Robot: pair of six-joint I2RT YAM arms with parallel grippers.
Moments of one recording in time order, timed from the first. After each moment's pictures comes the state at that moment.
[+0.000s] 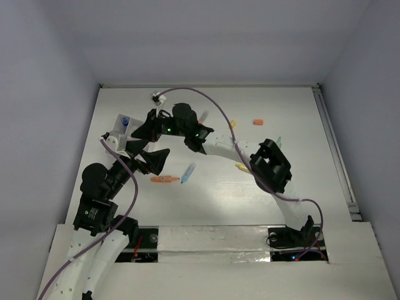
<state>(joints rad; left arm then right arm) -0.31 0.42 0.67 -0.19 0.28 -0.35 0.90 2.19 1.82 0.37 -0.44 0.54</state>
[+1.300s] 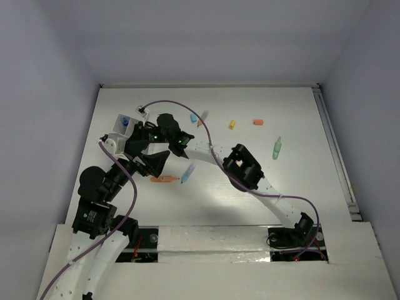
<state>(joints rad) -0.31 0.39 0.67 -0.18 0.31 -0.35 0.95 2.63 2.23 0.45 -0.63 0.76</state>
